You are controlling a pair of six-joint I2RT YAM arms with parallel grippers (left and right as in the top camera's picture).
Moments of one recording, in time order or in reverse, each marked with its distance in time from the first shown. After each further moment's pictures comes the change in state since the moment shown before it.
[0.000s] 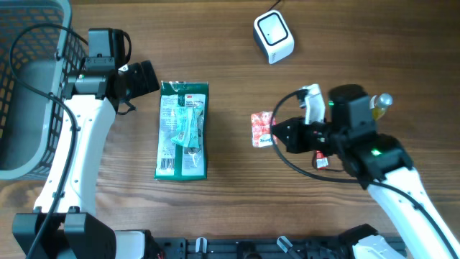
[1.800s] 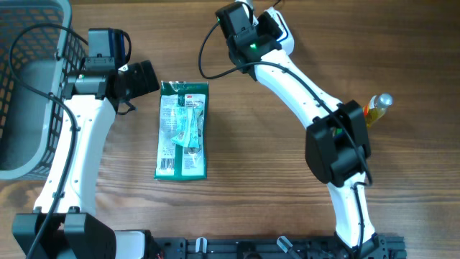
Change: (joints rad) left arm 0.000 0.000 0.000 0.001 0.000 0.000; right arm 0.183 1.132 1.046 0.153 1.376 -0.838
